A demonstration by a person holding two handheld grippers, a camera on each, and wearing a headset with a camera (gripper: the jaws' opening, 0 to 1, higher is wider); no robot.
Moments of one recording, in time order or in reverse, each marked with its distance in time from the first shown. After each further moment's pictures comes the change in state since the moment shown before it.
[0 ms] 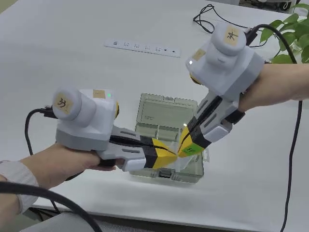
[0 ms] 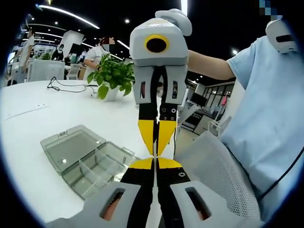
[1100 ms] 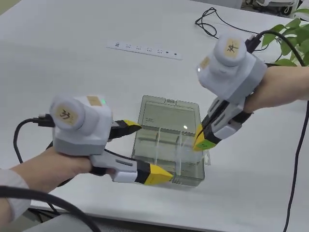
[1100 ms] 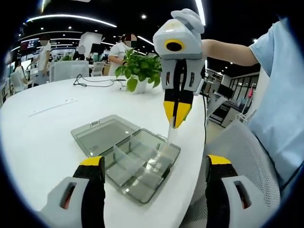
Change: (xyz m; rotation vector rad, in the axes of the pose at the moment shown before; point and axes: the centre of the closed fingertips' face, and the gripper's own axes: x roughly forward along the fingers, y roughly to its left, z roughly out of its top) left arm -0.023 0.054 -0.024 0.019 0.066 0.281; right arm -0.010 -0.044 -0.042 0.048 0.146 -0.138
